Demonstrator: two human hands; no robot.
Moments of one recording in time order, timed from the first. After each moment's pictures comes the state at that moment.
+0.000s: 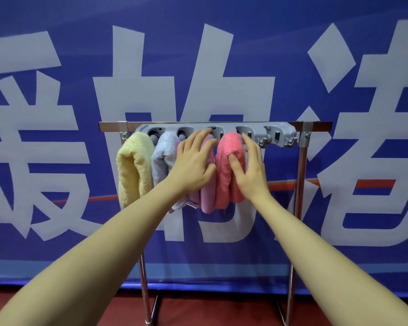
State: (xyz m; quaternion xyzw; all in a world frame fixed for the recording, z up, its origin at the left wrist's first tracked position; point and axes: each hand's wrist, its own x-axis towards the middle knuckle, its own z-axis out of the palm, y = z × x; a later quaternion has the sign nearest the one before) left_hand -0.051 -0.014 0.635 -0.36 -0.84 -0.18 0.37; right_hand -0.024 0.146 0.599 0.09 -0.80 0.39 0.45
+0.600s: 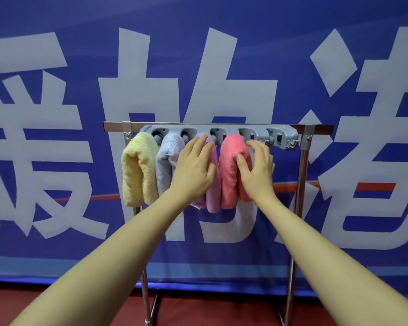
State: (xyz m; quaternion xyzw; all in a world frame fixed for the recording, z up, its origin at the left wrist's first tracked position) left_hand -0.040 -0.017 0.625 -0.32 -0.83 -0.22 0.40; right_hand -0.017 0.145 0.604 0.03 -0.80 0.38 0.47
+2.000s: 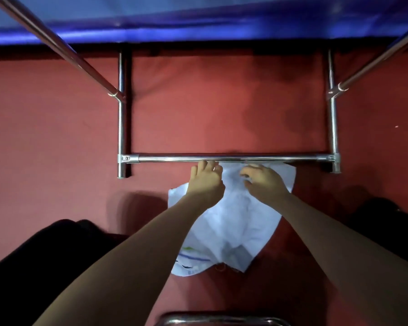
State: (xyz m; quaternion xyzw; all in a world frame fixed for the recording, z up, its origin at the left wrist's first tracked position) left_hand 0.019 -0.003 -0.048 -0.20 -0.92 -0.10 -0.33; right_hand 0.065 0.159 -0.061 -0.07 -0.93 0.25 -0.25
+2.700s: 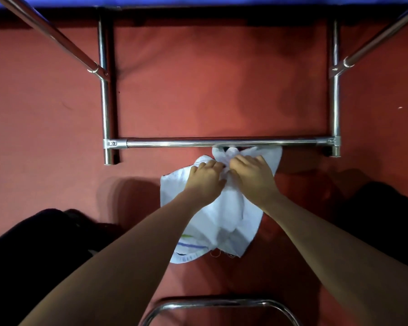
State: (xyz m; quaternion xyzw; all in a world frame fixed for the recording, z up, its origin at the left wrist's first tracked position) left_hand 0.043 -0.004 -0.074 -0.20 -0.89 -0.15 -0.38; right_hand 0.082 0.137 -0.079 0.06 -0.98 0.20 -0.02
